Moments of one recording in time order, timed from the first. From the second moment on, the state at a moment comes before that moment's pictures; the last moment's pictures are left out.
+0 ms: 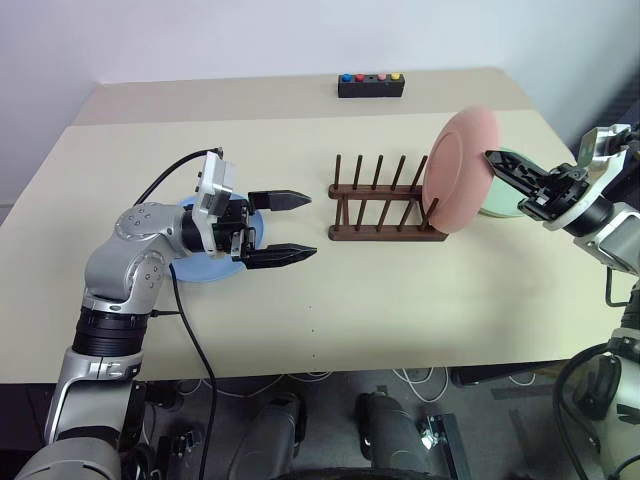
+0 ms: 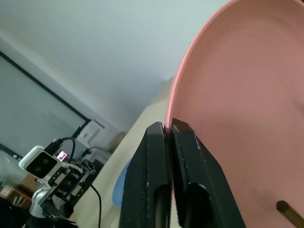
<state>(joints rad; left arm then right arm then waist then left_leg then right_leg) -0.58 0.57 0.01 -0.06 -0.62 0.45 -1.28 -0.66 -0.74 -0.51 0.36 1.03 1.11 0.84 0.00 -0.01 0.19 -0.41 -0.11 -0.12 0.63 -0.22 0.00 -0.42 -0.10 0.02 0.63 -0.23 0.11</state>
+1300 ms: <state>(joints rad) -0.76 0.51 -0.02 -0.02 -0.55 0.51 -1.08 -0.73 -0.94 -0.09 0.91 0.12 -0.06 0.97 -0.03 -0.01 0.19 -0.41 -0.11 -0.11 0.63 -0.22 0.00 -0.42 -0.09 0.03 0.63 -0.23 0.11</state>
